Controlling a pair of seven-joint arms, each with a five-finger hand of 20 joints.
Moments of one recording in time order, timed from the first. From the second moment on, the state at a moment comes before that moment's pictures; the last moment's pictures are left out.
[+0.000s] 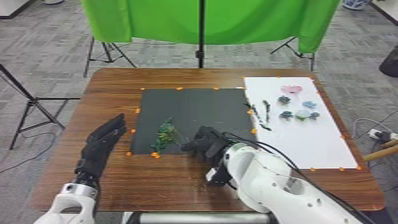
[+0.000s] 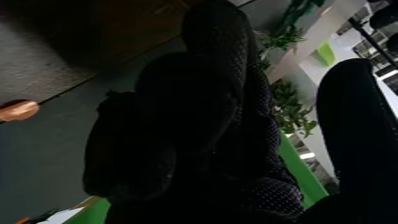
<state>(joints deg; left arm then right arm) 122.2 -67.5 -94.8 -113.2 61.5 0.3 9.7 -77.6 -57.1 42.3 -113.9 -103.9 -7.5 37.2</state>
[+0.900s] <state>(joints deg) 123.0 -67.6 -95.2 -113.8 61.6 0.2 9.2 -71.2 -48.2 54.6 -103.3 -119.4 -8.4 42.7</state>
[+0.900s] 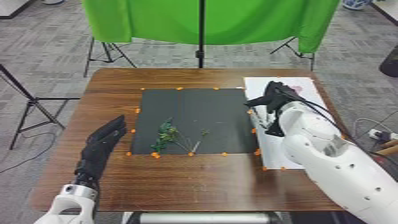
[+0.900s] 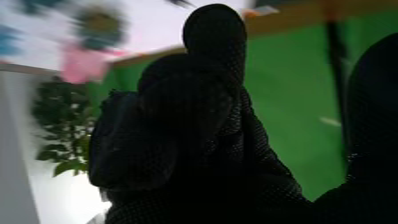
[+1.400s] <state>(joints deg) 123.2 -67.8 -95.5 -113.8 61.6 0.1 8.7 -69.2 -47.7 50.0 -98.7 -120.0 -11.7 44.7</state>
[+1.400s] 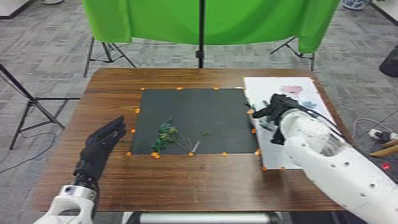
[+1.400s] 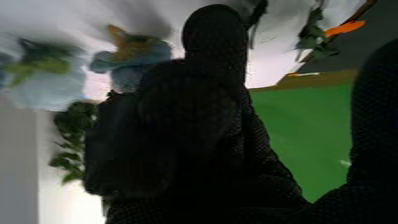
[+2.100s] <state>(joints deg) 123.4 -67.9 -95.8 -114.0 61.7 -0.2 8.3 -68.1 -50.1 45.3 -95.0 -123.9 -1.1 41.9</state>
